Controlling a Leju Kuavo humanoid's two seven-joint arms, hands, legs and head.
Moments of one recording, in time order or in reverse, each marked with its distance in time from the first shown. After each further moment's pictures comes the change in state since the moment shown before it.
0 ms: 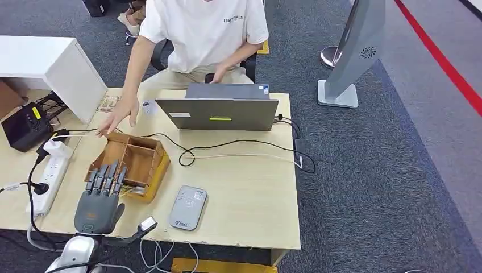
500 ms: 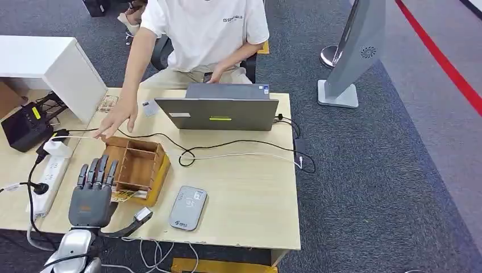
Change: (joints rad) left arm -0.040 -0.014 0.034 0.039 0.000 -0.019 0.042; right arm 0.000 0.000 0.000 0.000 0.003 0.000 0.000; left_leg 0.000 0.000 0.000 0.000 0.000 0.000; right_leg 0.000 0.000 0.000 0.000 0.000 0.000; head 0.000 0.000
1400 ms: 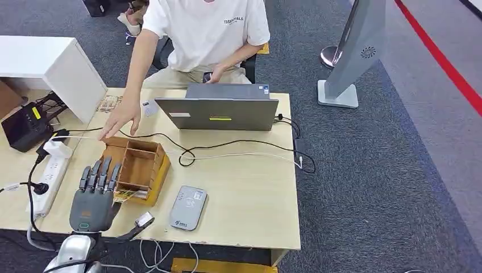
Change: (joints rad) left arm 0.027 -0.012 0.020 -0.006 0.000 0.107 -0.074; right arm 0.000 0.001 0.000 0.000 0.015 0.000 -0.005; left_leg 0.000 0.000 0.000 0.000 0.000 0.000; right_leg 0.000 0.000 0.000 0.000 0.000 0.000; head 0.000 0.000
